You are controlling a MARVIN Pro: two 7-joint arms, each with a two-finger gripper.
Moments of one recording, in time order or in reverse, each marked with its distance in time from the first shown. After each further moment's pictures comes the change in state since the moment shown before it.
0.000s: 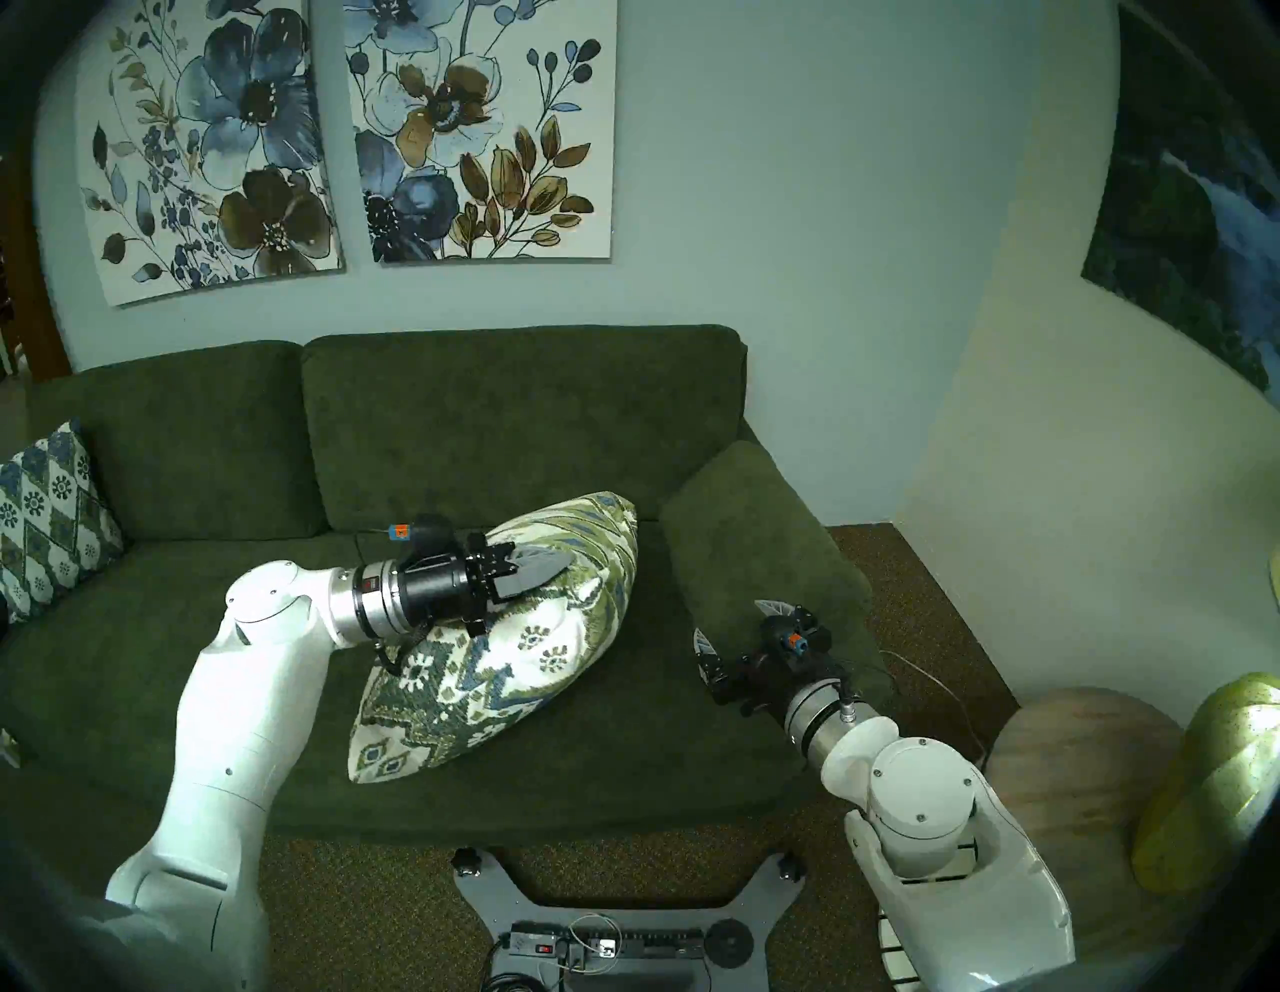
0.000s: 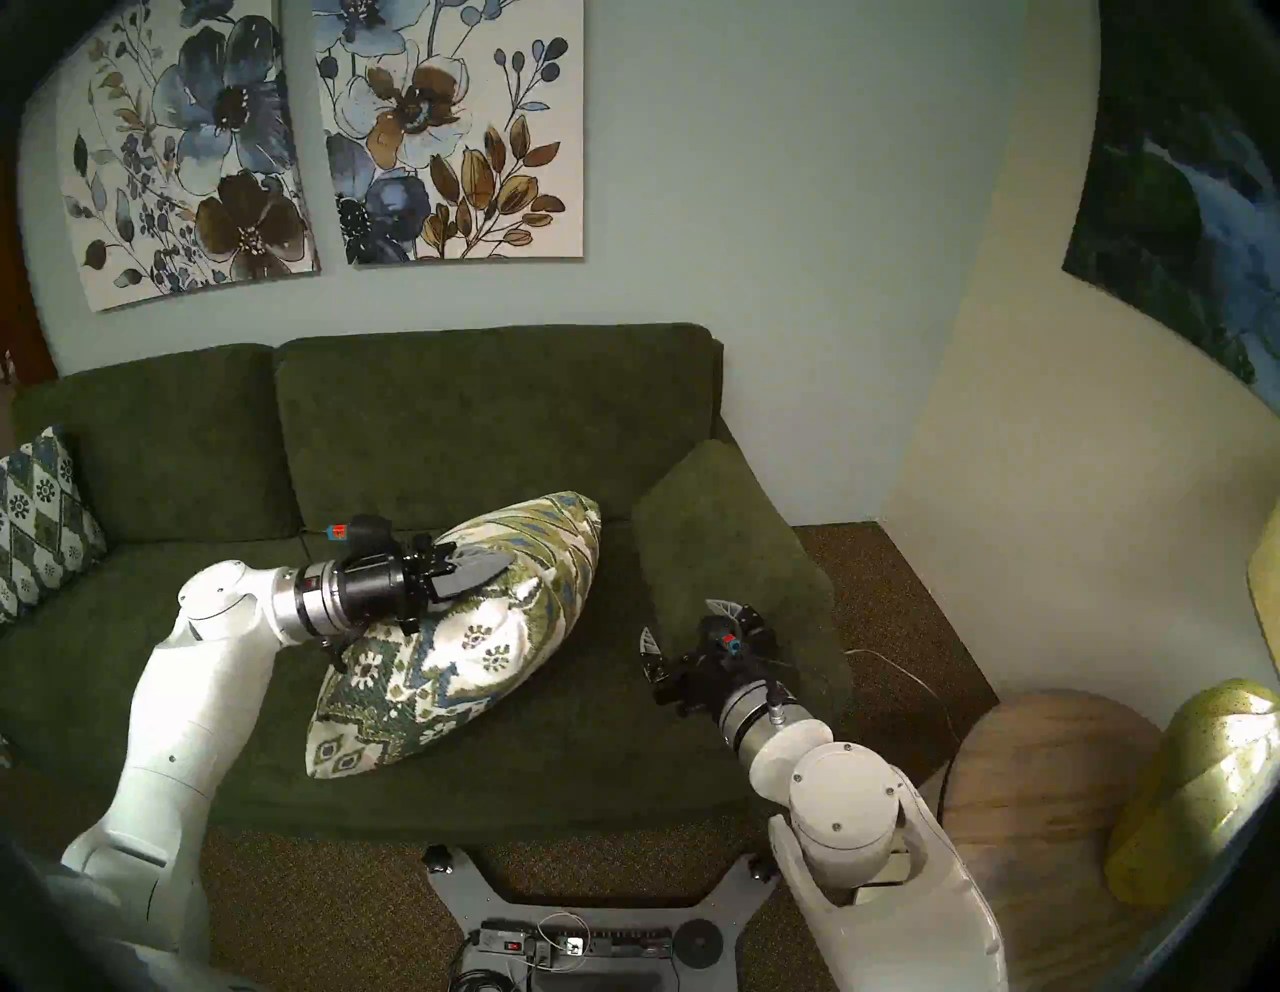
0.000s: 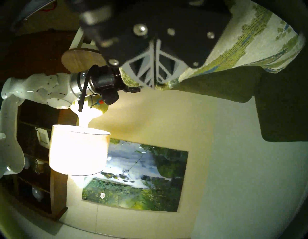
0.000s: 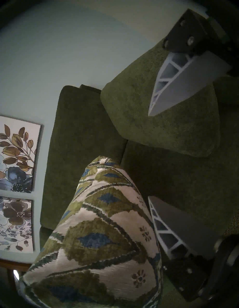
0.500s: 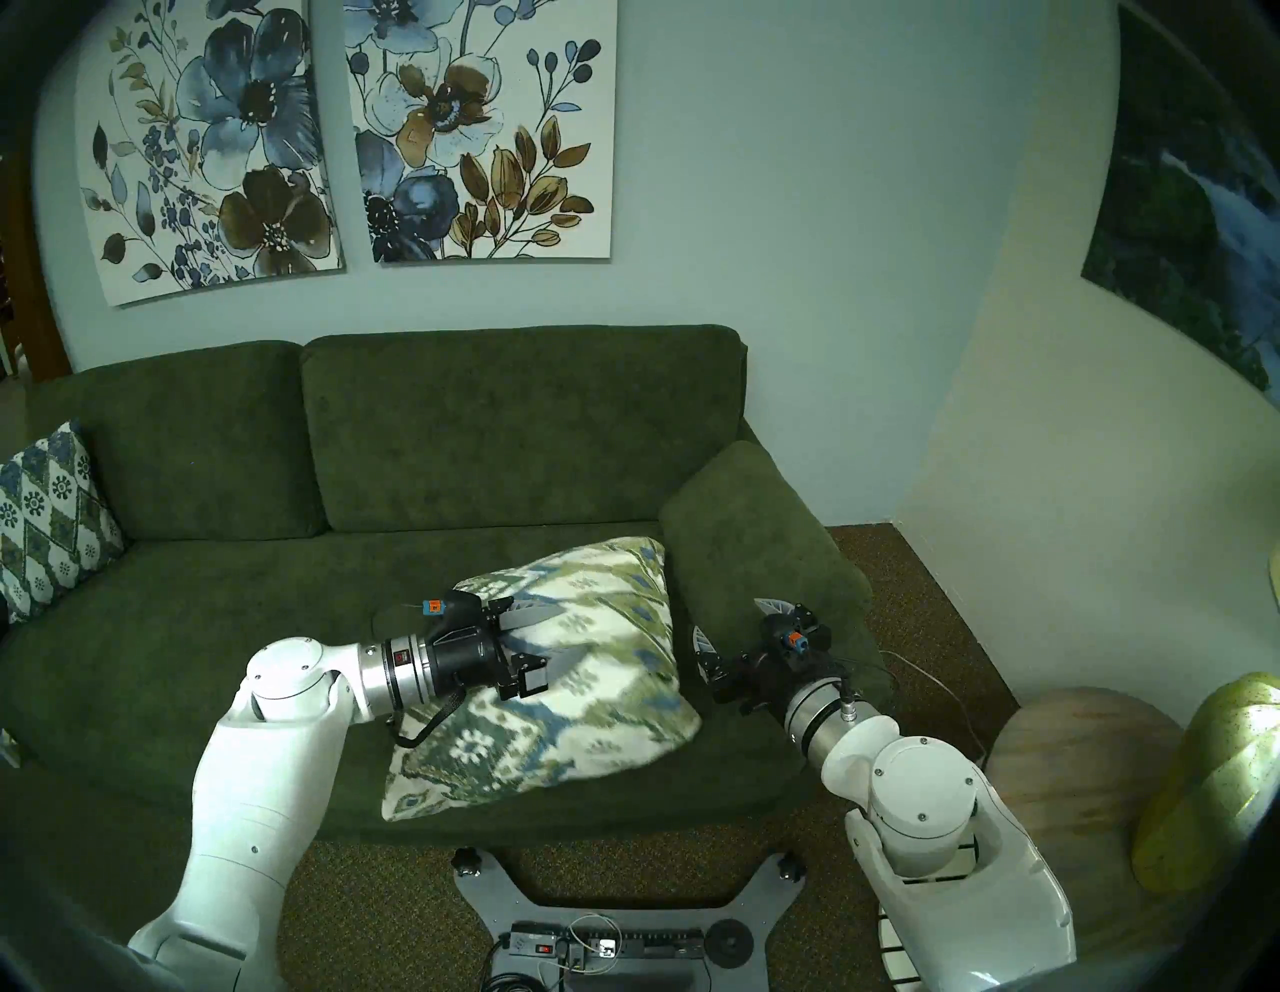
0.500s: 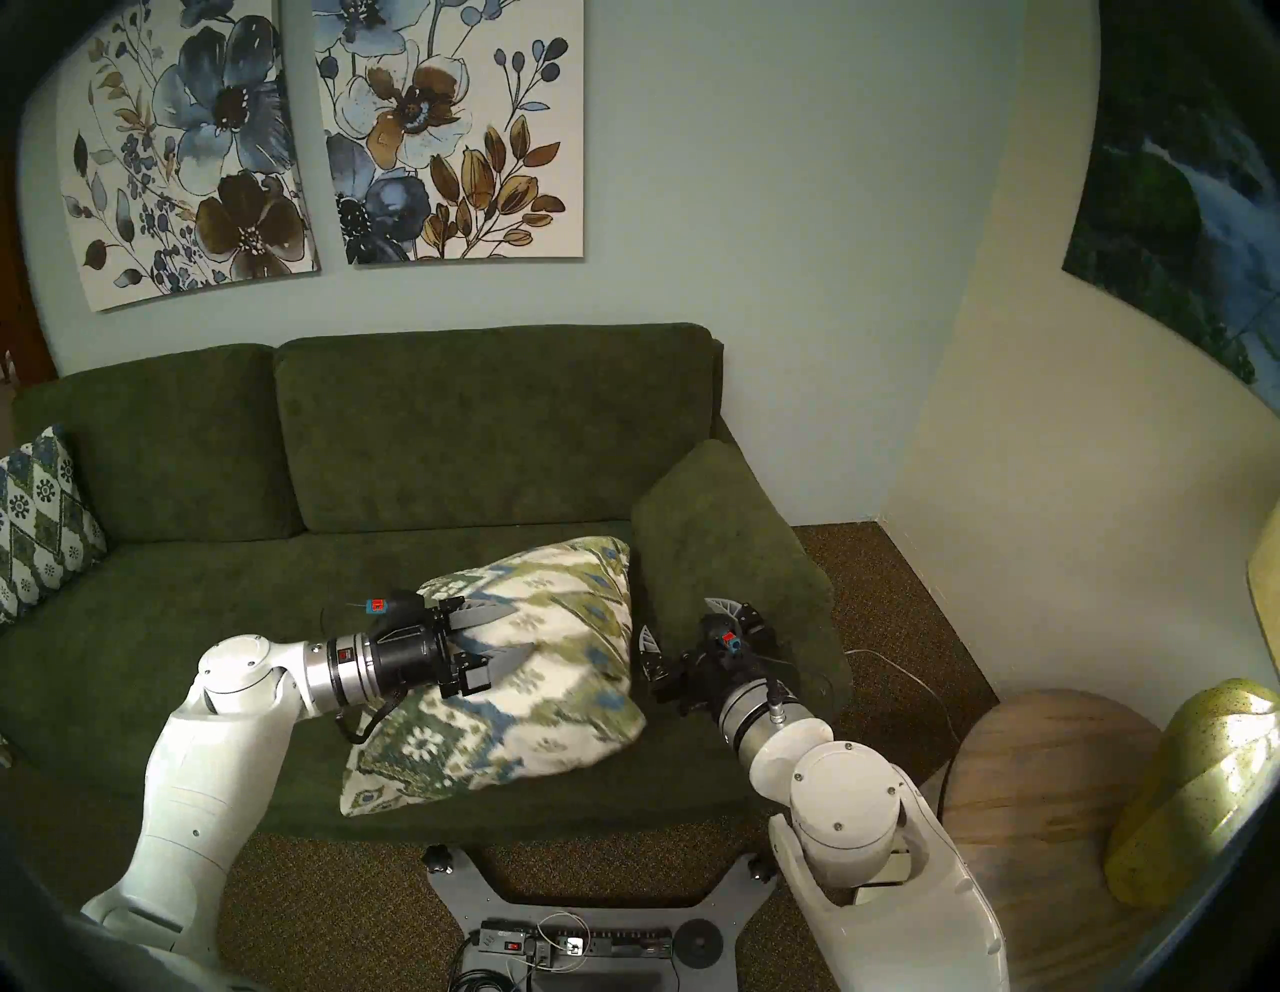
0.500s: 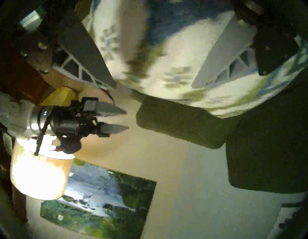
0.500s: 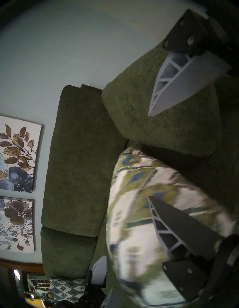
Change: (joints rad) left arm 0.132 -0.064 -0.065 0.048 0.190 -0.040 0.258; right arm 0.000 0.004 0.000 -0.006 0.007 0.000 0.001
